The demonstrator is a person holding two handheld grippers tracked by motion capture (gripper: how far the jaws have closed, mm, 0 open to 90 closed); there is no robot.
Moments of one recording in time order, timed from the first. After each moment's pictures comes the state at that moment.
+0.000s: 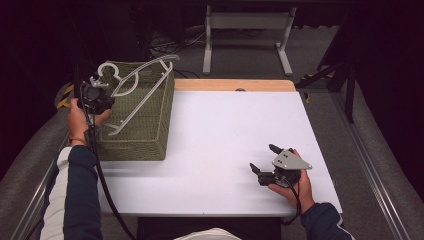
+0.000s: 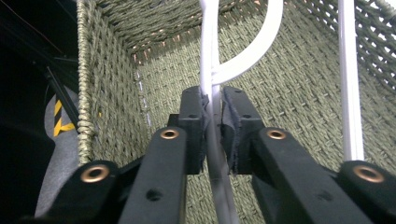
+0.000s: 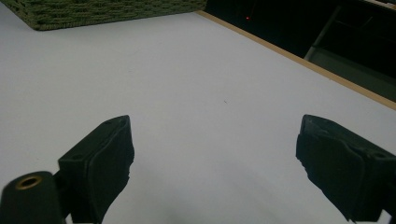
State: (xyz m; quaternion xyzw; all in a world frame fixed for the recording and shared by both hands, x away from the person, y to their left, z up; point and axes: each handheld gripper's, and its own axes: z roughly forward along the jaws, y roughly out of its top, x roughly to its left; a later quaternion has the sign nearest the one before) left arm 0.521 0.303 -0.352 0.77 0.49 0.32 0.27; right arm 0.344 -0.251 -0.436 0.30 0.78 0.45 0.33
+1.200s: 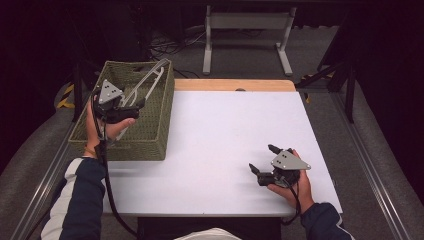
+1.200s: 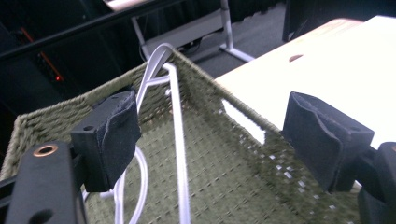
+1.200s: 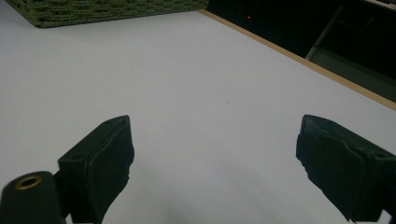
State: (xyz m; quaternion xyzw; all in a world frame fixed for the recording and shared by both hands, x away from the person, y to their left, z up) left arm 0.465 0.240 -0.331 0.74 0.35 0.35 0.45; right arm 0.344 -0.249 -0.437 0.30 0.78 0.44 0.33
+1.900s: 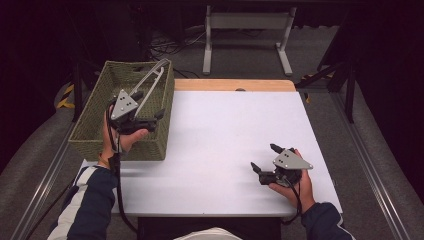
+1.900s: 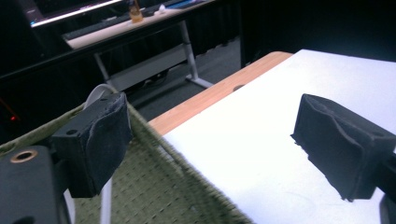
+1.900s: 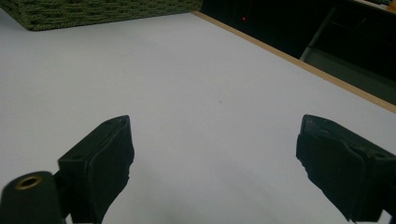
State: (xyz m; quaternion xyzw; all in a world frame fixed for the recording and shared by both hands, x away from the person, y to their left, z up) left arm 0.434 0.196 -0.334 0.74 0.28 0.33 0.52; right arm 0.345 -0.253 -0.435 0.30 0.78 0.44 0.33
